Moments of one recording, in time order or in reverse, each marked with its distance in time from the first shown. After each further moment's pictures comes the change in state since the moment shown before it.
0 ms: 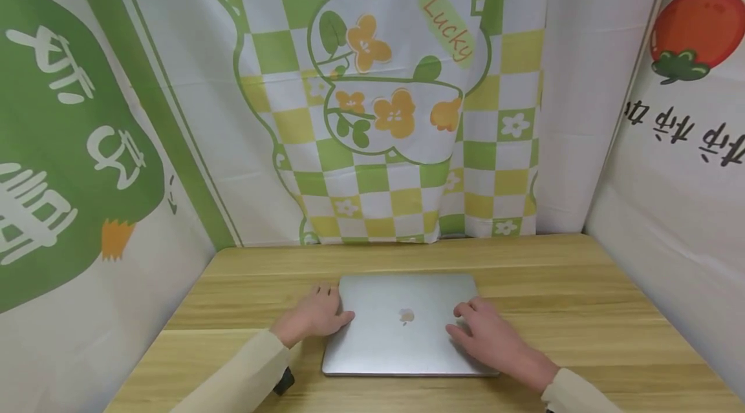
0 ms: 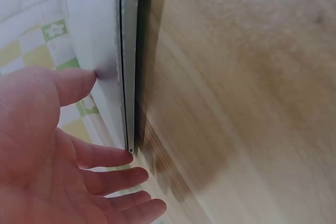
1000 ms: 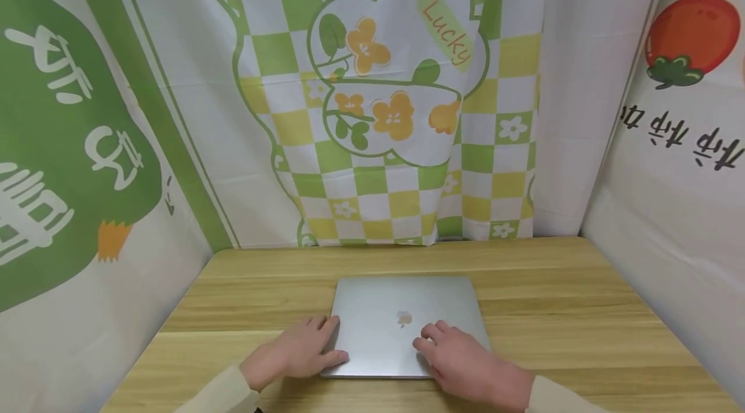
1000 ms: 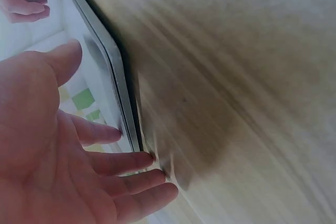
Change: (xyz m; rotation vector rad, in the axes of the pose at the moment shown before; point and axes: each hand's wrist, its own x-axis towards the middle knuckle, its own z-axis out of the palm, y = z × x) left_hand -0.057 -0.007 0.008 0.053 -0.044 0.204; right_hand -0.009 -0.045 0.005 -0.255 -0.026 -0.584
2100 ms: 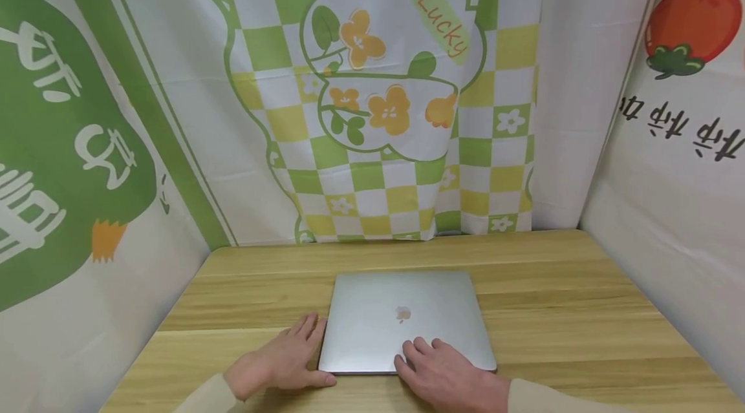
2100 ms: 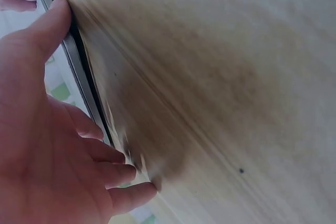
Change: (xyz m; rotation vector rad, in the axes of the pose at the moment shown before) left_hand -0.012 -0.017 0.012 -0.041 -0.095 0.026; right_hand 0.003 -0.022 0.020 -0.405 0.108 -0.250
